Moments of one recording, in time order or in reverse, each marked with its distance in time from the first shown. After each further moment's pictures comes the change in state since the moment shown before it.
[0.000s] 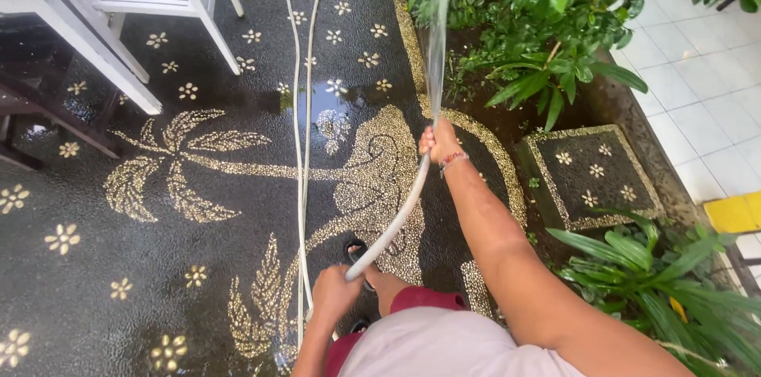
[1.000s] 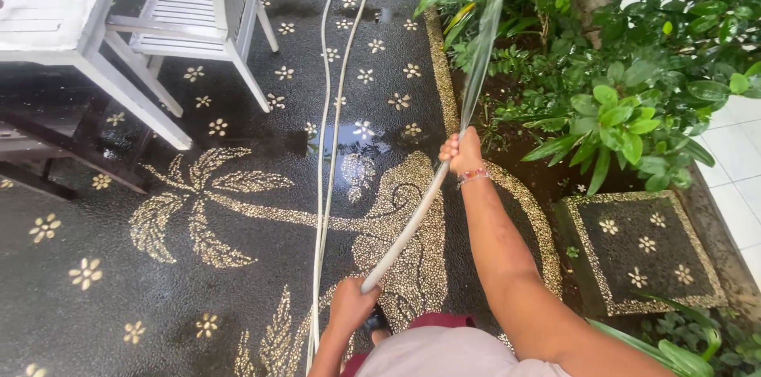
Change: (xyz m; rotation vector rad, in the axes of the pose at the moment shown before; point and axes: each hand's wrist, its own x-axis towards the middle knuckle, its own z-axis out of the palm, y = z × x) left_hand 0.191 0.072 -0.029 -0.114 -0.031 -0.064; right_hand 0.134 -0.122 0.114 0.155 -0.023 -0.076
